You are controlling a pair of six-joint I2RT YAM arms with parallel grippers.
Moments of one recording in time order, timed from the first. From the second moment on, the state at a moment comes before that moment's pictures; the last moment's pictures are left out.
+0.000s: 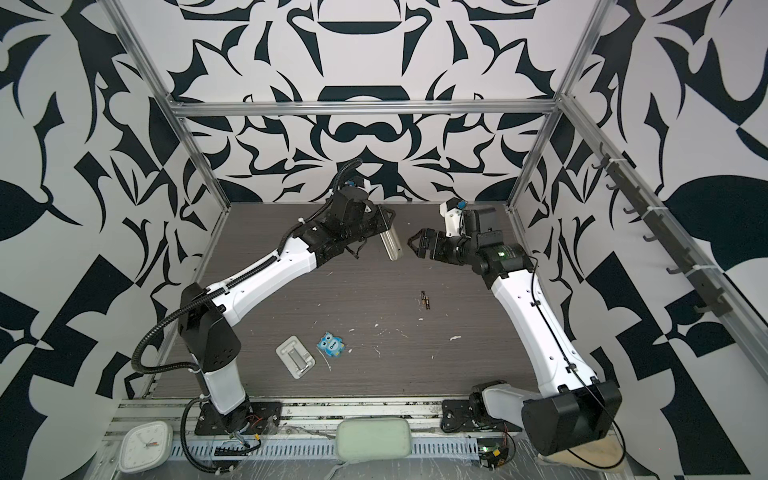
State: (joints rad) left arm -0.79 1.83 1.75 -0.31 -0.05 -0.83; right arm 0.21 1.23 1.30 -0.76 -0.45 0.43
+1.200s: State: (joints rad) left arm -0.70 1.68 1.60 -0.37 0.05 -0.70; right arm 0.26 1.18 1.05 -0.72 -0.33 0.74
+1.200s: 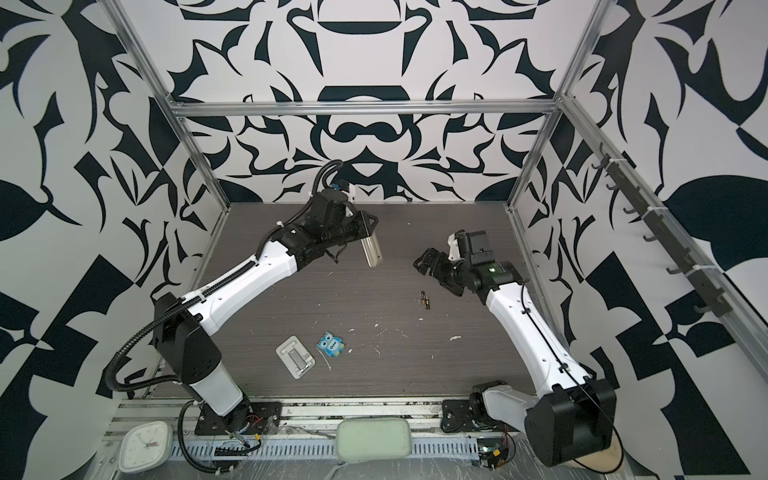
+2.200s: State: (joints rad) left arm -0.57 1.49 1.33 -0.39 0.16 -0.59; right arm 0.62 1.44 1.23 -0.63 -0.12 1.00
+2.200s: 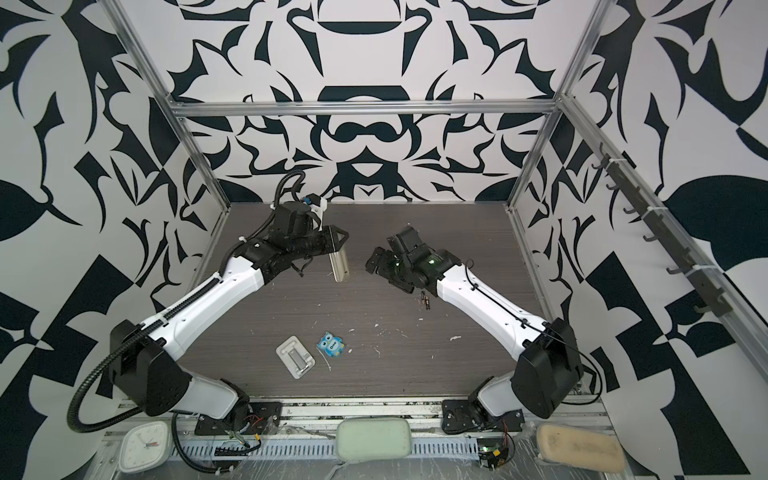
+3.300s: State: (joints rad) left arm -0.60 1.52 1.32 -0.29 0.12 -0.66; right arm 0.62 1.29 1.12 -0.59 -0.13 1.07
